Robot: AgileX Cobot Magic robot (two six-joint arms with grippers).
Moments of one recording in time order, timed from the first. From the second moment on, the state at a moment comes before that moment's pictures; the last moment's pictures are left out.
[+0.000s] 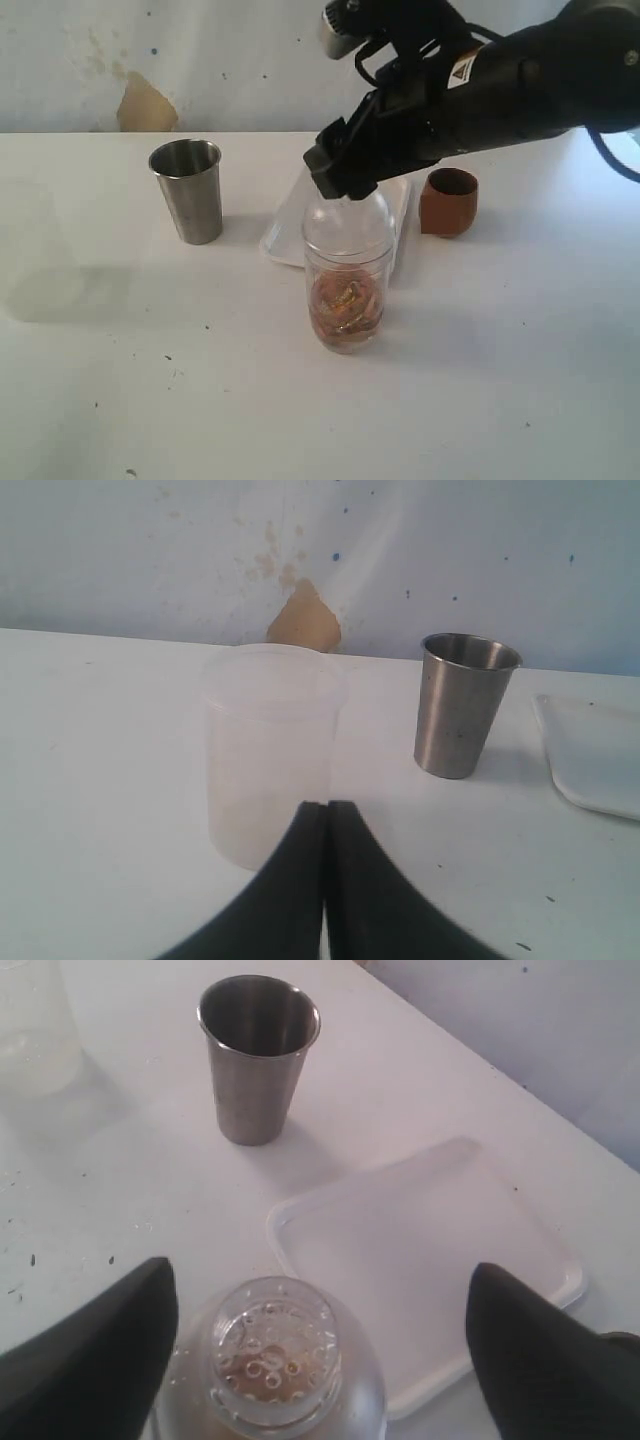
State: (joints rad) left arm -0.06 0.01 -0.01 -0.09 0.23 -0.02; right arm 0.47 1.42 -1.11 0.20 0.36 -0.41
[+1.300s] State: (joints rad) left arm -0.06 0.01 -0.01 -0.09 0.23 -0.02; right arm 0.47 1.49 -1.11 0.23 0.41 -0.38
